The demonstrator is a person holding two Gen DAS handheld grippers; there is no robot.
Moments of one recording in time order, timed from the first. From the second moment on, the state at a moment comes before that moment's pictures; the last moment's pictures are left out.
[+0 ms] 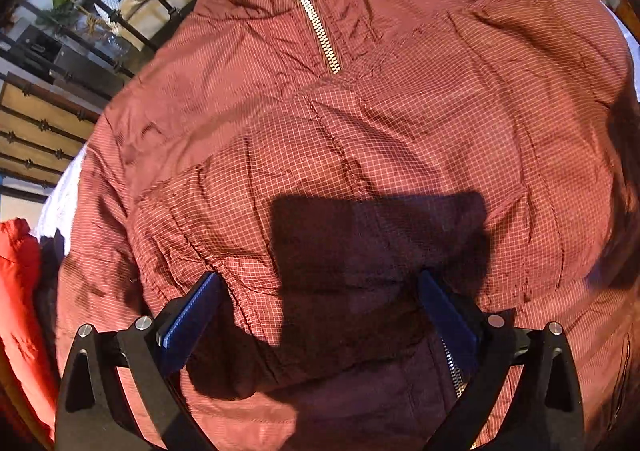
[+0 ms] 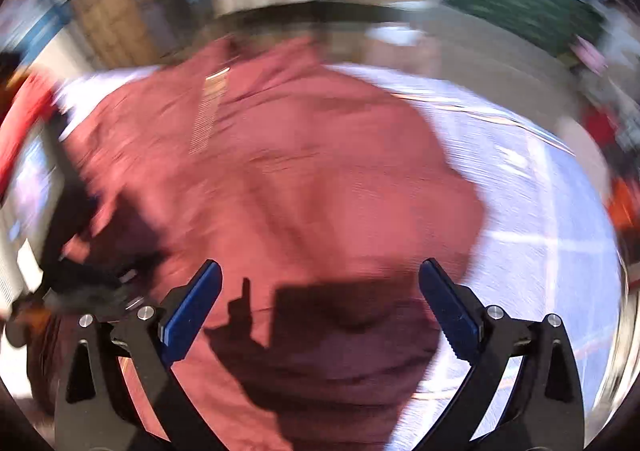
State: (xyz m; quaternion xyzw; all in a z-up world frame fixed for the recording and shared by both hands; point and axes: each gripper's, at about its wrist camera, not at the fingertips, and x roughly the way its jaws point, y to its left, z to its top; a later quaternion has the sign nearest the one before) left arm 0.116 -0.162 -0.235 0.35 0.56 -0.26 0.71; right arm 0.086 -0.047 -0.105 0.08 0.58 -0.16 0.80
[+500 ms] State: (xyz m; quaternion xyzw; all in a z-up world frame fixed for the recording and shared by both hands) left arm 0.136 -0.154 -0.248 0.30 0.59 -0.28 0.69; right arm 0.115 -0.069 -0.178 0.06 0.61 -0.18 0.77
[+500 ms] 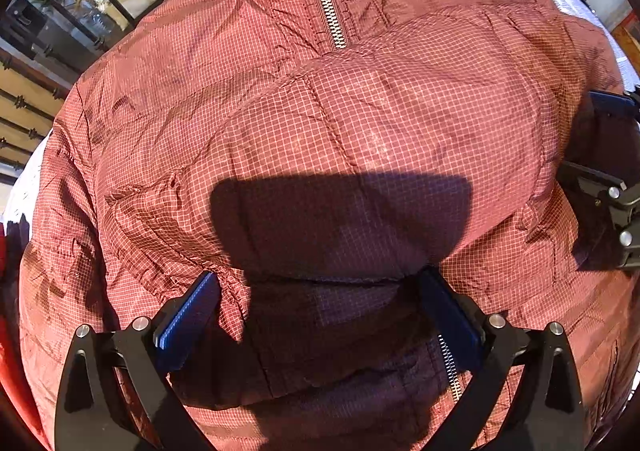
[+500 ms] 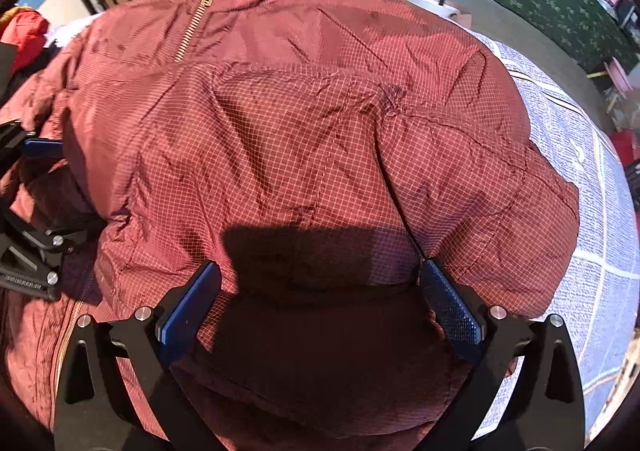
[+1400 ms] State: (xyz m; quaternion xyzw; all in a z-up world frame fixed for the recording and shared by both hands) left arm 0.065 0.184 -0.094 0.18 0.51 -0.15 0.83; right arm 0.047 0.081 -0.111 0.18 0.59 -0.16 0.77
